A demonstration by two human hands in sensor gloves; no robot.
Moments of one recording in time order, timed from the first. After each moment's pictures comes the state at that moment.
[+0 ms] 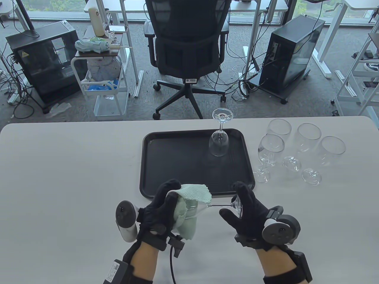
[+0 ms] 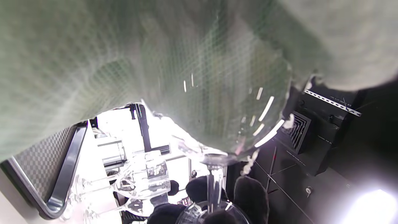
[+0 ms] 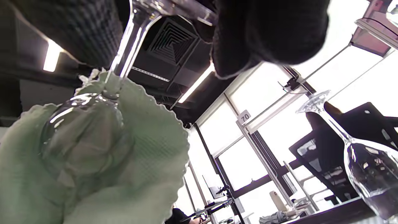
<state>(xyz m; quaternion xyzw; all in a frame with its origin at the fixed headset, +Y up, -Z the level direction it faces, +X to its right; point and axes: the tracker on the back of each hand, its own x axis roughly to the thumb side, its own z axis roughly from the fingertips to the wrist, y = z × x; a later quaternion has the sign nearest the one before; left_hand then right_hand) -0.149 -0.712 -0.312 0.08 -0.21 0.68 0.70 0.175 -0.696 -0.302 0.29 -0.27 0.83 0.40</state>
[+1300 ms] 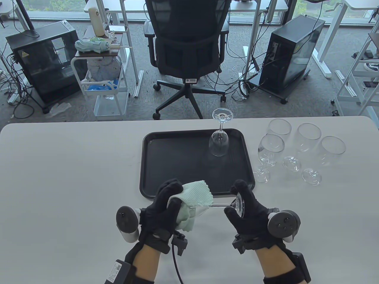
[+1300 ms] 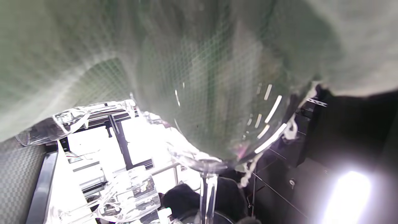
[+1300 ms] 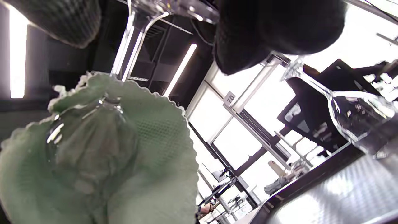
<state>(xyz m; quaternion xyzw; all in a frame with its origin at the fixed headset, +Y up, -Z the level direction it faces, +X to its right) -0.150 -0.709 -0.310 0.13 -0.23 0.67 0.70 0.175 -0.702 -0.301 0.30 -0.25 0.83 0.40</state>
